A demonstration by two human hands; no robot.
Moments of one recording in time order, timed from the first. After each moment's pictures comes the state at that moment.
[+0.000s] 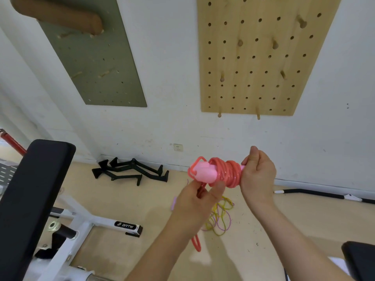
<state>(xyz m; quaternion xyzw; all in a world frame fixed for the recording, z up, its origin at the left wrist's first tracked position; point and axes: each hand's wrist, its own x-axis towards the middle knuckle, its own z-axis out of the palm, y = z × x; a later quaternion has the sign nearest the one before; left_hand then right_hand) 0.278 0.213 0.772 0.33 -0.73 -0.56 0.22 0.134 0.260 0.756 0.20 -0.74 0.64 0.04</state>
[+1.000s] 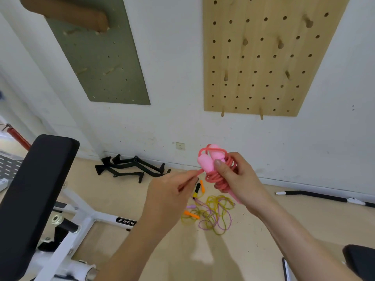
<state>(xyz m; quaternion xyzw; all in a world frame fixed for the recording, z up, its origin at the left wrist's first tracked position) 0.306 0.179 0.774 0.24 -0.86 -0.28 0.35 0.153 0.268 0.769 0.31 -0.64 0.63 -0.33</state>
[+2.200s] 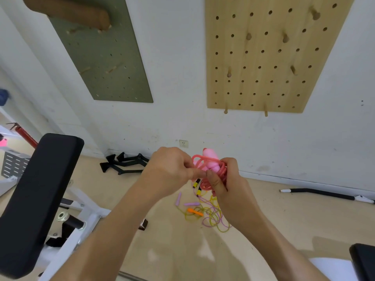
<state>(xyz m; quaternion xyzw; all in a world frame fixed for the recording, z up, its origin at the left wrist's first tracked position) 0.282 0.150 0.828 0.34 -0.90 -0.25 0.11 0.187 0.276 0.765 0.39 -0.72 0.54 -0.19</state>
